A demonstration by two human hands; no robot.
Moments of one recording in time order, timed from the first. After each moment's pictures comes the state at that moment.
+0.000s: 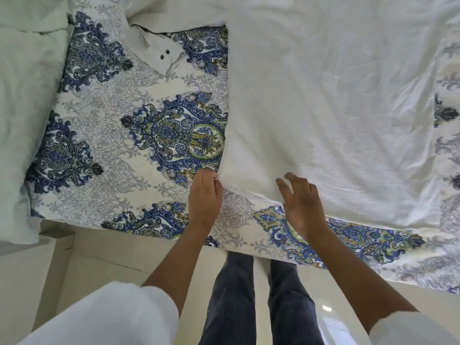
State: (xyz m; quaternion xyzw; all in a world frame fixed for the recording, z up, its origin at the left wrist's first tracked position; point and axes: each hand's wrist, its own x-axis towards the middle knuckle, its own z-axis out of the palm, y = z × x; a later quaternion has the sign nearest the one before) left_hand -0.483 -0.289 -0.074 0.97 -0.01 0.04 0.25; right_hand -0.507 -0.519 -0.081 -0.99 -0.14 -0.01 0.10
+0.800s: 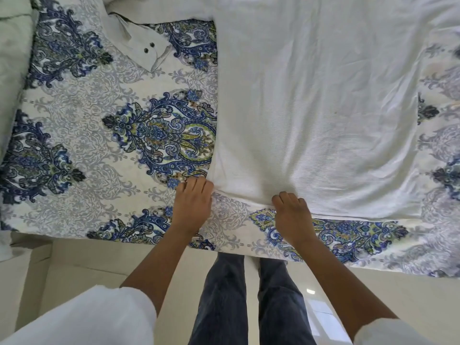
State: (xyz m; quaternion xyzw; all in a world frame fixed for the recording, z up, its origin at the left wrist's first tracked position) left_hand -0.482 -0.255 -0.077 0.98 -0.18 -0.03 0.00; right_hand -0.524 -0.498 -0.078 -0.98 -0.10 0.13 0.04
